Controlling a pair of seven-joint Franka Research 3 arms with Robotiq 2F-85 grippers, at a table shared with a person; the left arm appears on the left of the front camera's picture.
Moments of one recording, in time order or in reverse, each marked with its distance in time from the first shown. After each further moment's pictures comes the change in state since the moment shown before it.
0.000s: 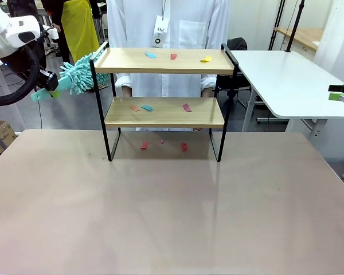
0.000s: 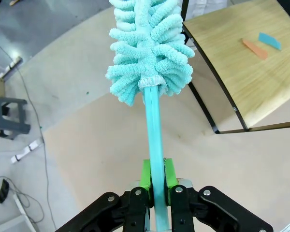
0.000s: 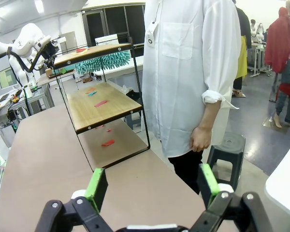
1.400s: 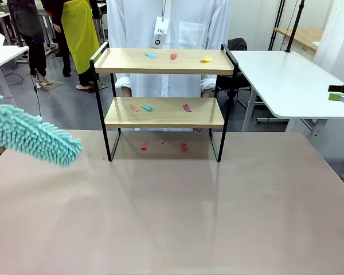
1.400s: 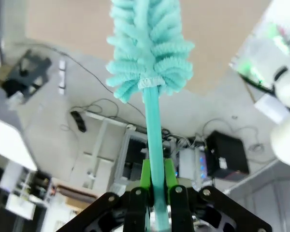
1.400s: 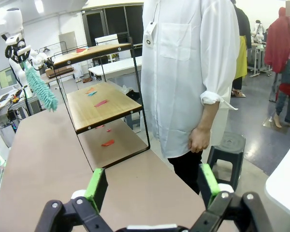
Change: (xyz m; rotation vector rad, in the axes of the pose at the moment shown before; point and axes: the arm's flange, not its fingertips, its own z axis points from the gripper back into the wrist) left arm -0.078 -0.040 0.162 0.037 0.858 -0.762; right arm 0.000 0.000 0.000 0.000 0.000 0.000
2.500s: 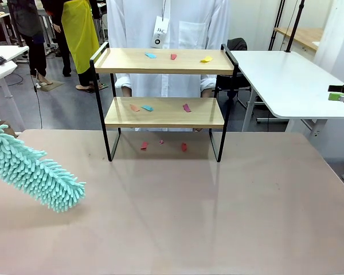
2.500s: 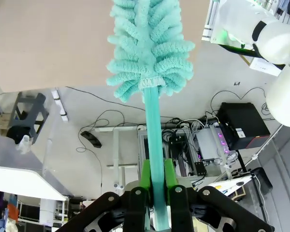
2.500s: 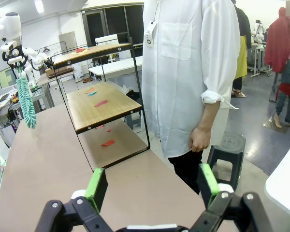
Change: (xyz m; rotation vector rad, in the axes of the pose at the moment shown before) left arm 0.023 -0.021 -0.017 -0.053 0.043 -0.307; right arm 0.000 0.000 0.000 0.000 0.000 0.000
